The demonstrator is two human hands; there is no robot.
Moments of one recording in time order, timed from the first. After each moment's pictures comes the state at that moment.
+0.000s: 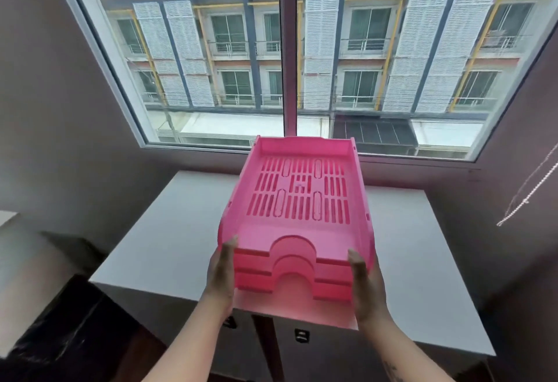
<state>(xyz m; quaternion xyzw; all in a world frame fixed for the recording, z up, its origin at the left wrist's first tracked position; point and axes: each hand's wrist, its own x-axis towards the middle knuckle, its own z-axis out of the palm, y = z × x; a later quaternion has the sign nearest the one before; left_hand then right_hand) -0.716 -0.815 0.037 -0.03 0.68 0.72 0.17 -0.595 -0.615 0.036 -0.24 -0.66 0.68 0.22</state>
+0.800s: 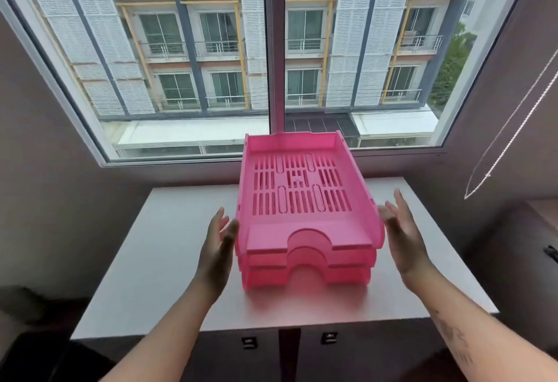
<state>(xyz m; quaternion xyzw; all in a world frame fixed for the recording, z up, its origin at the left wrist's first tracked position) -0.791 -0.855 0.077 0.16 0.74 0.62 0.18 -0.616 -0.608 0.107 -0.34 -0.69 0.59 0.26</state>
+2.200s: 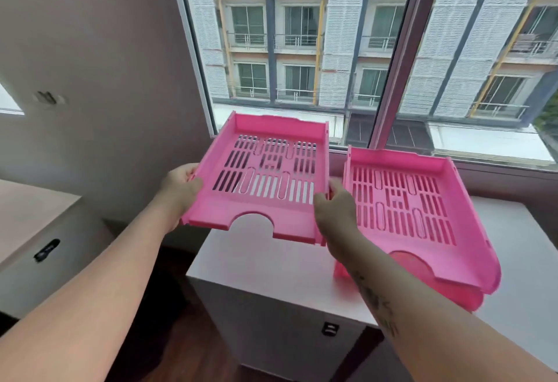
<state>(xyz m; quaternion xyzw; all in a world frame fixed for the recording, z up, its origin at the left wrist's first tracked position) -0.919 -1.056 0.144 0.02 0.85 0.53 0.03 -0.802 -0.821 0.117 -0.27 -0.75 0.58 0.17</state>
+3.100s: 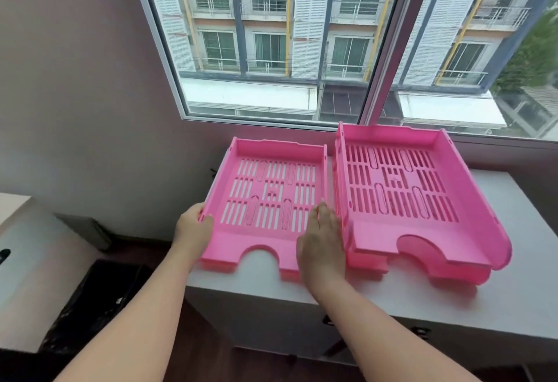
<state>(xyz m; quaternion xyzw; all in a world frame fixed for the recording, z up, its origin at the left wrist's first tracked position) -0.925 -1.033 0.023 0.00 0.88 0.47 0.10 -0.792 -0.848 0.015 -0.27 -0.94 0.17 0.13</state>
